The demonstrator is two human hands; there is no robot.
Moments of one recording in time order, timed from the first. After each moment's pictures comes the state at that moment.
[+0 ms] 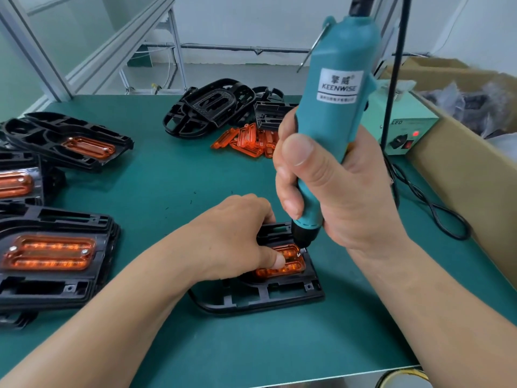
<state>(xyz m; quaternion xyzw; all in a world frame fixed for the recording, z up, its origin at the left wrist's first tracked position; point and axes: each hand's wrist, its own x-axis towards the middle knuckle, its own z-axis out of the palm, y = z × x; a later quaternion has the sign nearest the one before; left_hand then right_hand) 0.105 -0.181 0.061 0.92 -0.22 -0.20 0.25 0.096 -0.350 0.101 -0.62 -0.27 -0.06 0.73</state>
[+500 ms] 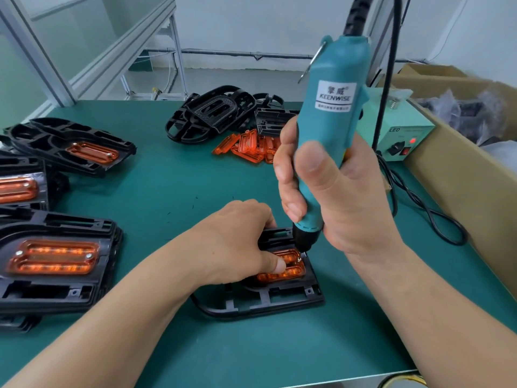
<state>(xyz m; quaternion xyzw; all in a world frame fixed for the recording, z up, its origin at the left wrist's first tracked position) 0.104 -0.181 0.065 0.93 -0.22 -0.19 0.25 0.096 -0.349 0.099 -0.60 -0.26 -0.04 0.76</state>
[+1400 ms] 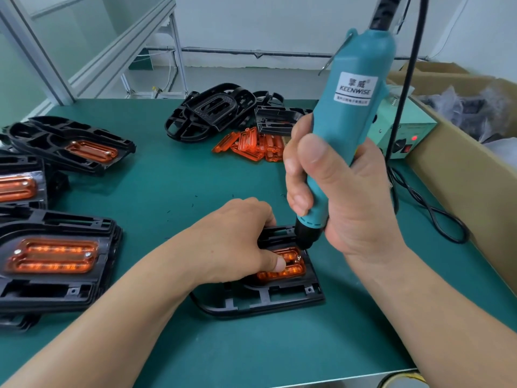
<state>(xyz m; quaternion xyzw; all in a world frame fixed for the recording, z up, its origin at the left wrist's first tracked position) 0.103 -0.180 0.065 0.93 -0.21 -0.18 0.24 0.095 -0.352 0.094 -0.58 -0.23 -0.06 0.78</state>
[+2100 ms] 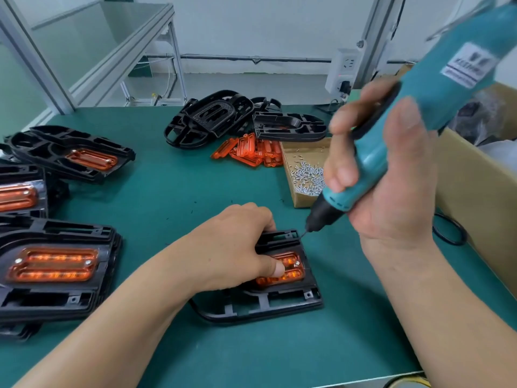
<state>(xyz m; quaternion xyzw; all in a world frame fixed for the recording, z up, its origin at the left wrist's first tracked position) 0.101 -0.176 0.063 0.93 -0.23 -0.17 0.23 0.110 -0.381 0.104 -0.49 -0.30 -0.16 0.80</state>
